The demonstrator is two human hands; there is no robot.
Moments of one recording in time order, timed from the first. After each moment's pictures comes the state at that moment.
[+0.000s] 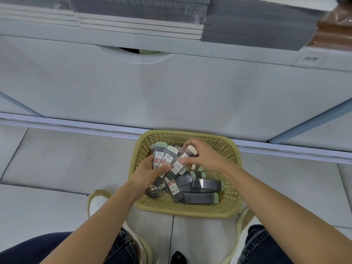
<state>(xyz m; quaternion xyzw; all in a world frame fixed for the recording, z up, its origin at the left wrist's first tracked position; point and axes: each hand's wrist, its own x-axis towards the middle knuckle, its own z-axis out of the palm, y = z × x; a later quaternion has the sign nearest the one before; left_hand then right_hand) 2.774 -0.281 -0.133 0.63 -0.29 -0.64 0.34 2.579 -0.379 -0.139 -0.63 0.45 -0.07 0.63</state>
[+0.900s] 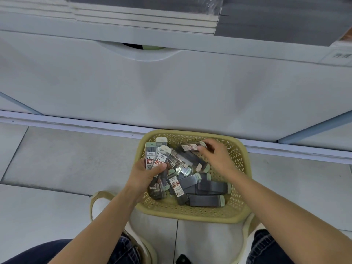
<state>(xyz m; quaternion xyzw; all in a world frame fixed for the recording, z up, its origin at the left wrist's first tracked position) 2.790 -0.280 -0.151 0.68 -0.19 -0.59 0.39 2.567 -0.388 -0.192 -0.64 0.58 -0.18 0.48</state>
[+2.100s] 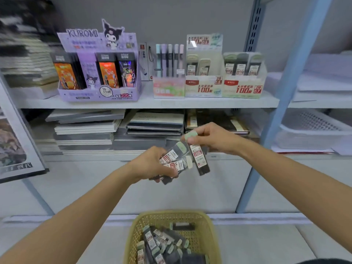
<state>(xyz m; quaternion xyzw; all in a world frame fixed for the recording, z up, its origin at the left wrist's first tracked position) 2.733 -0.314 0.194 0.55 -0.68 -0.43 0.22 2.510 -0.390 0.221 -0.79 0.34 -0.24 0.45</state>
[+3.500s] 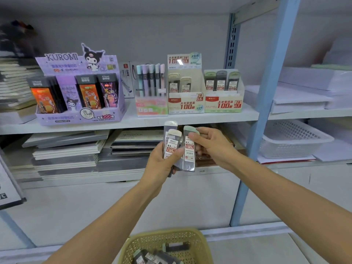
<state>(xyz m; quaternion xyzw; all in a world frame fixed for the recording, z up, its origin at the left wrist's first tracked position) 2.662 -0.335 0.203 0.46 -0.55 -0.45 0.54 2.491 -0.388 0.228 -0.64 0.38 -0.47 0.48</state>
